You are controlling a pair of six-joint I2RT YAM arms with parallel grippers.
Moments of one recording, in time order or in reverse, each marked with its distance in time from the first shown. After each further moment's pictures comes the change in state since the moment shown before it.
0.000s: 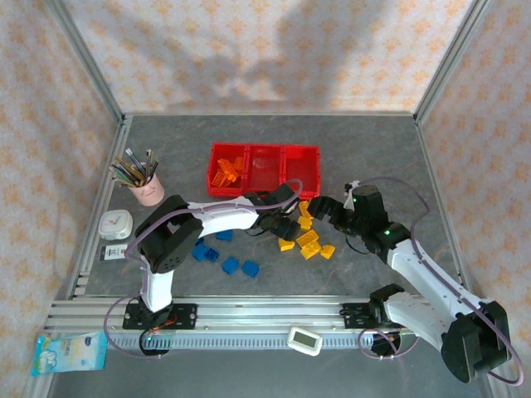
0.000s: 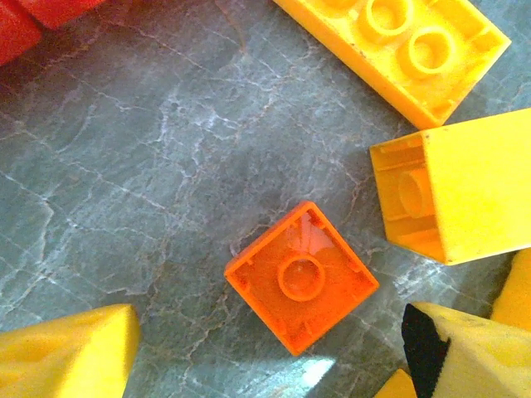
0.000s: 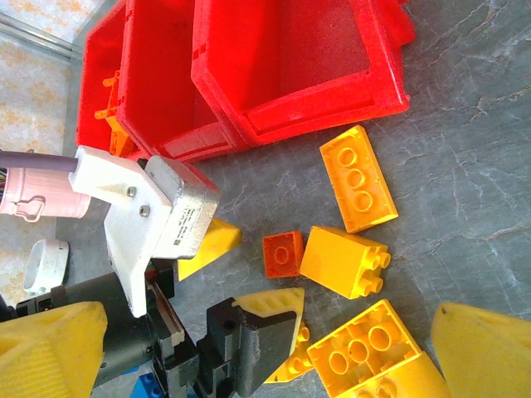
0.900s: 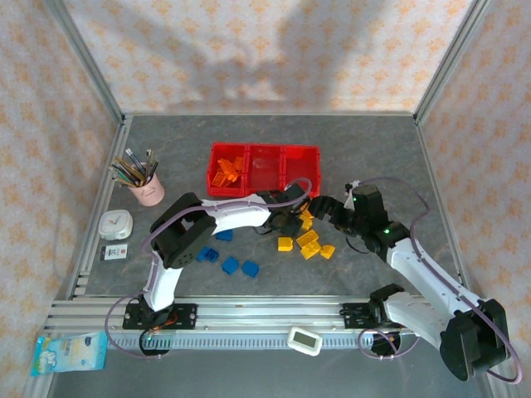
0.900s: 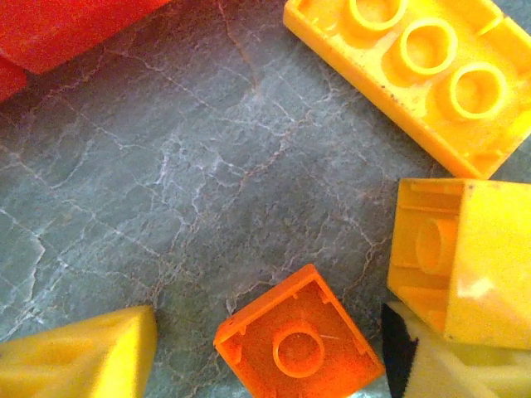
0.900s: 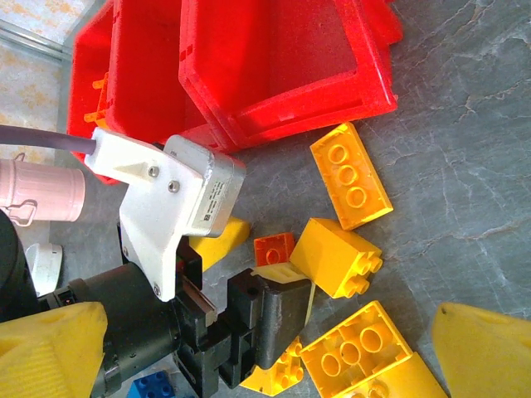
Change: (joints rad) left arm -0.025 0.109 0.136 -0.089 -0.105 -0.071; right arm -0.010 0.014 0.000 0.000 -0.001 0.000
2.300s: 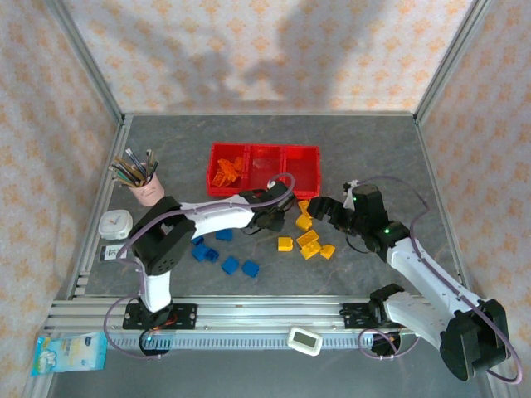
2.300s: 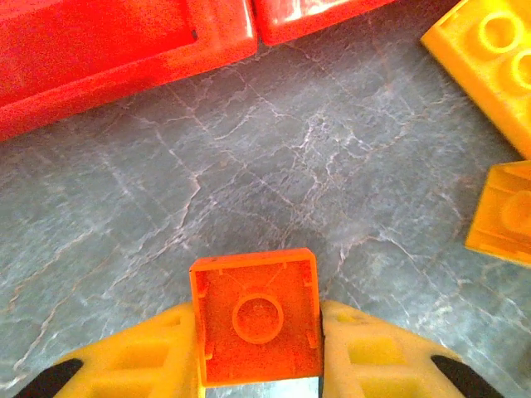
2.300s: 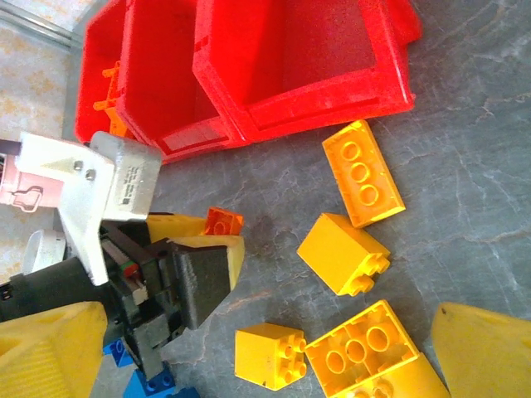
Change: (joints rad) left arm 0.042 -0.174 -0.159 0.045 -0.045 -0.089; right arm 0.000 0.006 0.012 0.000 -0.029 -0.035
